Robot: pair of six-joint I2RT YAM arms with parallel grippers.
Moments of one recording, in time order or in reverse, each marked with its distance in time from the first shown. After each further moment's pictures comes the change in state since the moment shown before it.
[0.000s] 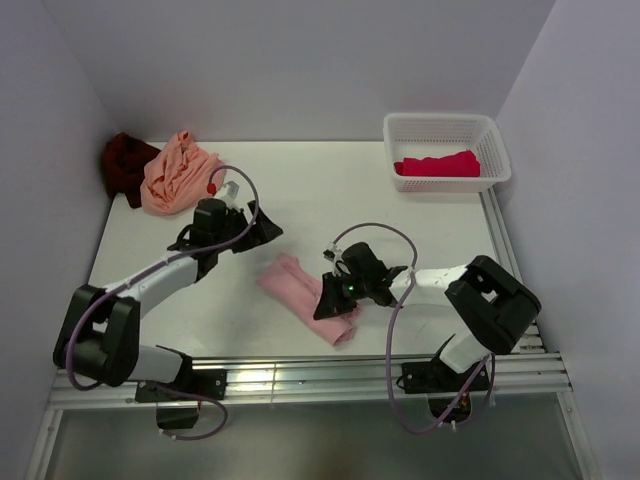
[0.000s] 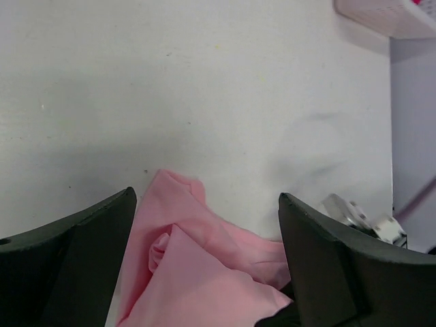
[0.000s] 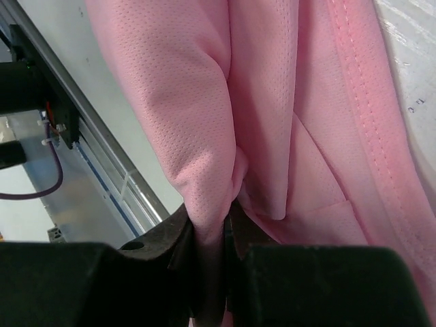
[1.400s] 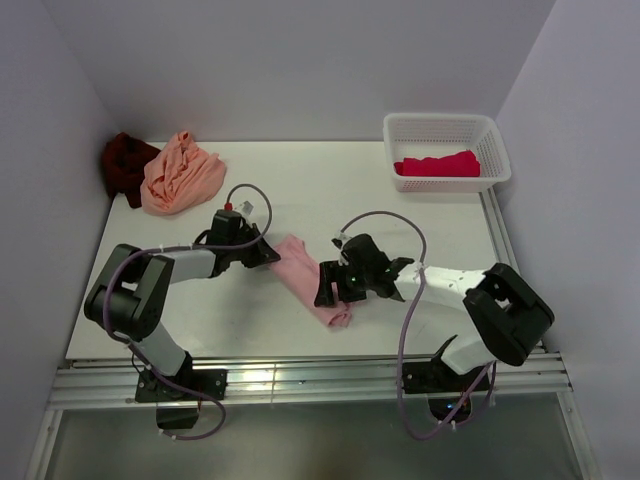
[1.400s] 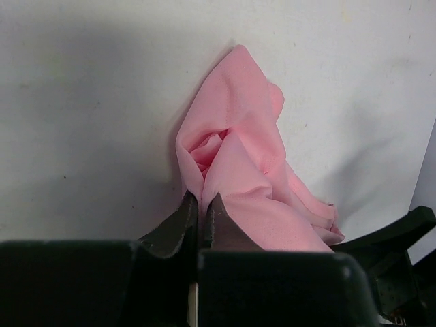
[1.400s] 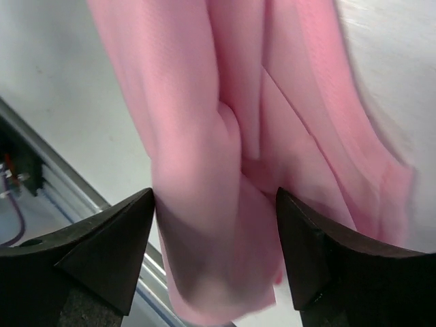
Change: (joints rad) left arm -0.002 0.225 -0.032 0.081 0.087 -0.050; right arm -0.022 -0.058 0.083 -0.181 0.195 -0.028
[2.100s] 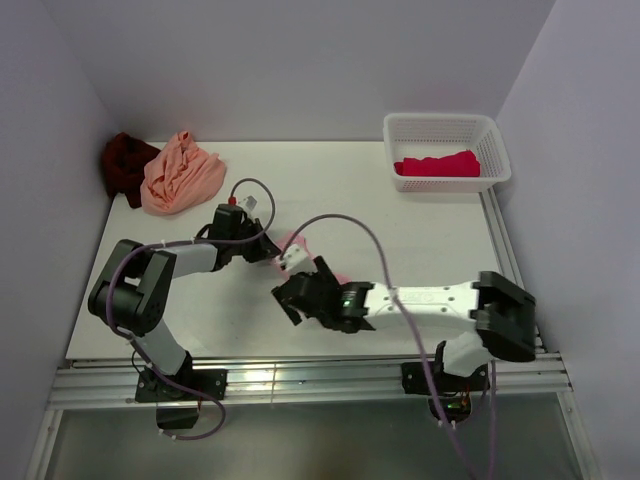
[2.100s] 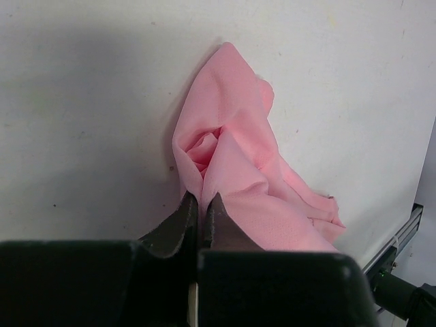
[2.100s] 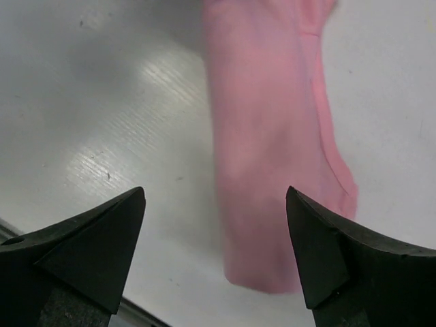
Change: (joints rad) left arm 0.000 0.040 0.063 -0.023 0.024 0.051; right arm 0.499 -0.038 0.267 -0.250 0.835 -0.185
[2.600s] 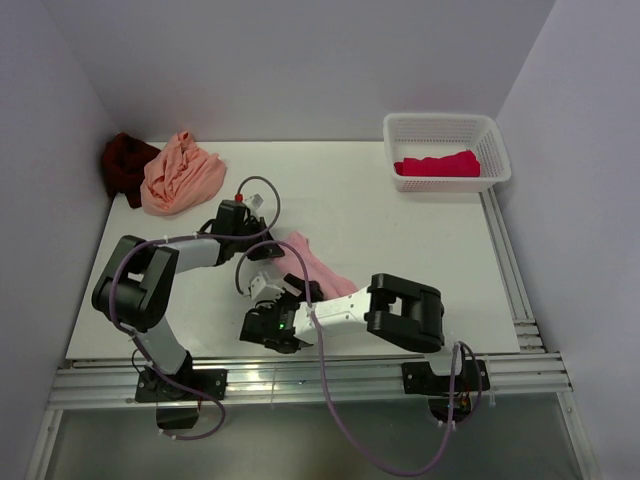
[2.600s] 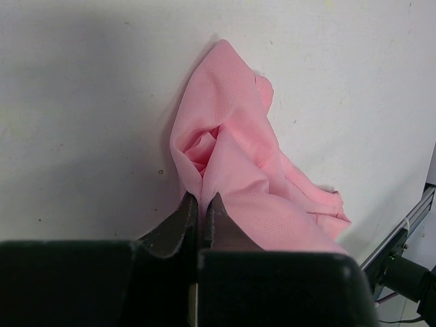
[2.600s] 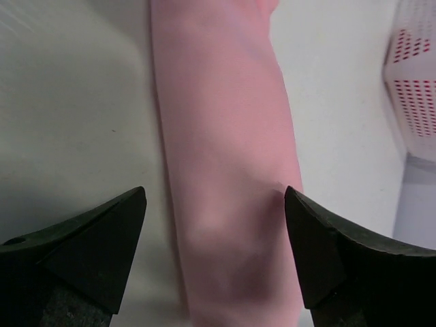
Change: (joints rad) left arm -0.006 0.027 0.060 -0.067 0.042 0.066; right arm 0.161 0.564 0.314 -0.207 0.514 -0.045
